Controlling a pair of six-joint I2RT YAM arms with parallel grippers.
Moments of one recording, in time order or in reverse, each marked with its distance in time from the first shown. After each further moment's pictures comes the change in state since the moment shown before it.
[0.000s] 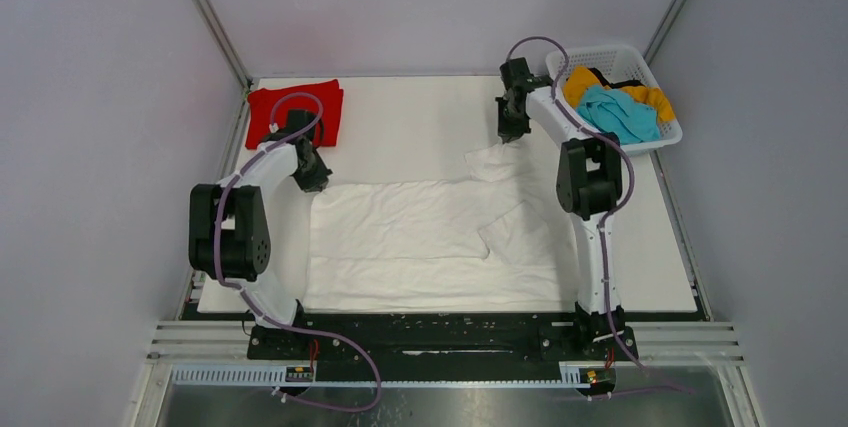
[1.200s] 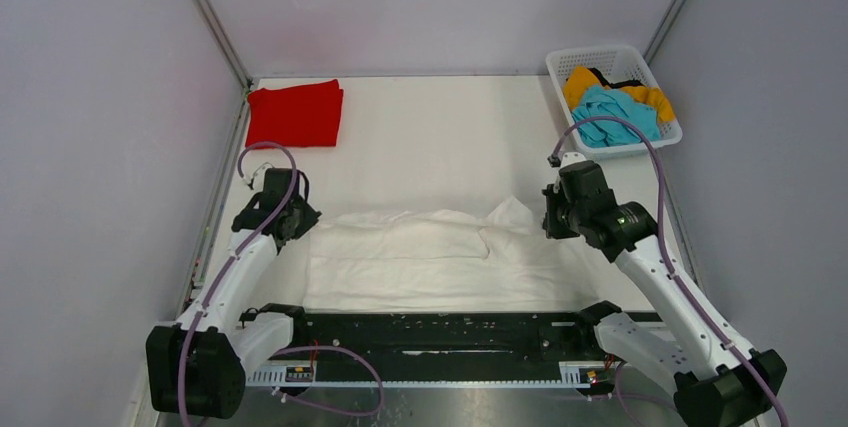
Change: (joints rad) left arm -0.043 -0.703 -0.491 0.032 -0.052 -0.177; right arm 0.155 -1.472 -1.254 0.018 0.013 -0.006
